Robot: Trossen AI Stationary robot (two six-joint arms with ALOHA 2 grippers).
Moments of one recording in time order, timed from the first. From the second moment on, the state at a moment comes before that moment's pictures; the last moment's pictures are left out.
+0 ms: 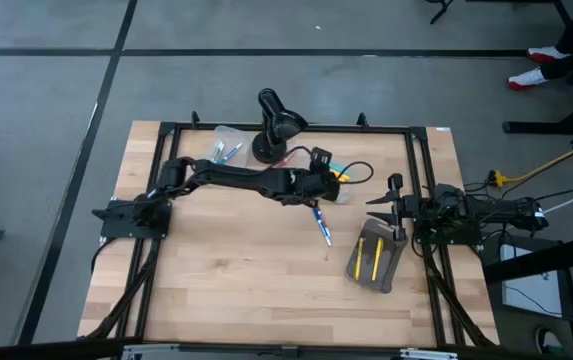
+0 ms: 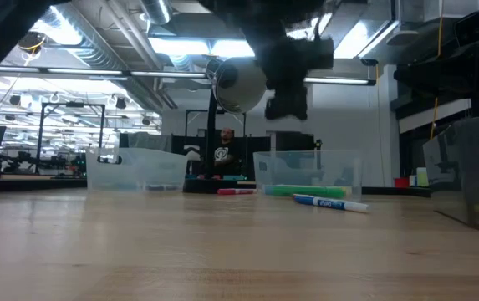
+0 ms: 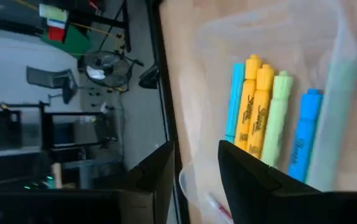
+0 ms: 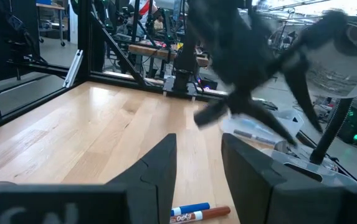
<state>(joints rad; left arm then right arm) 0.04 2.14 1.80 -0.42 -0.71 0.73 0.01 0.03 0.01 0.02 -0.01 -0.19</state>
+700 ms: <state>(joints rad) -0.02 2.03 1.62 -1.08 -0.45 -0.15 0.01 0.03 0.01 0.02 -0.01 -0.19</state>
